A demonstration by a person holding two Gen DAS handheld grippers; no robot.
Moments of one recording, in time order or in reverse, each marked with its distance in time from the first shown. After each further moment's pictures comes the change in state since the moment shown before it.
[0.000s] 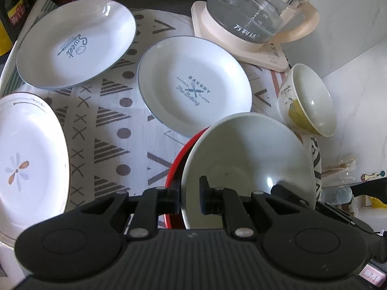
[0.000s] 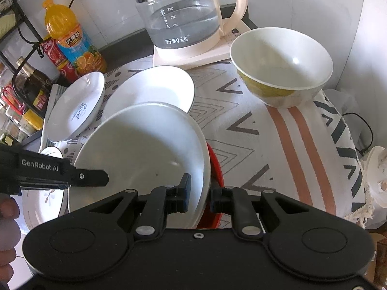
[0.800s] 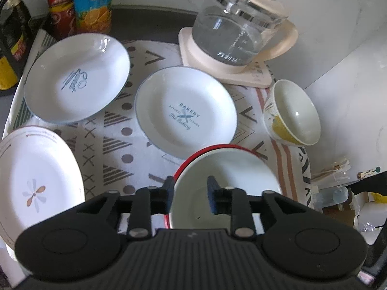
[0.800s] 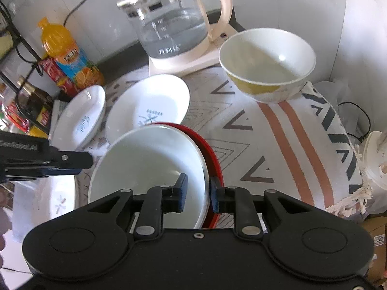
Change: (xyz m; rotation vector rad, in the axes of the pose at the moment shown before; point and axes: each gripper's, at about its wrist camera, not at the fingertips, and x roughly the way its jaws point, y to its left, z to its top) left arm -0.040 -0.012 0.011 0.072 -0.080 -0.009; right arm -0.023 -0.008 -0.006 0.098 -0.038 0.019
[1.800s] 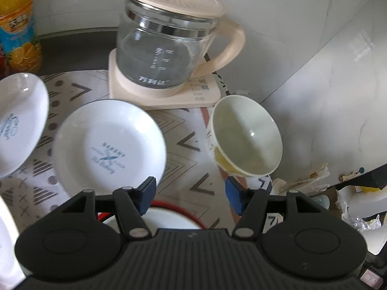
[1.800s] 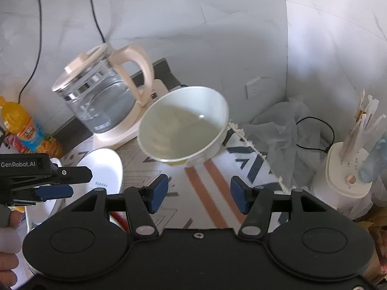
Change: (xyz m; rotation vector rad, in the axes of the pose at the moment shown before) left arm 0.043 -0.095 0.052 0.085 -0.029 -0.108; right arm -0.027 -0.091 0.052 0.169 -0.180 -0.136
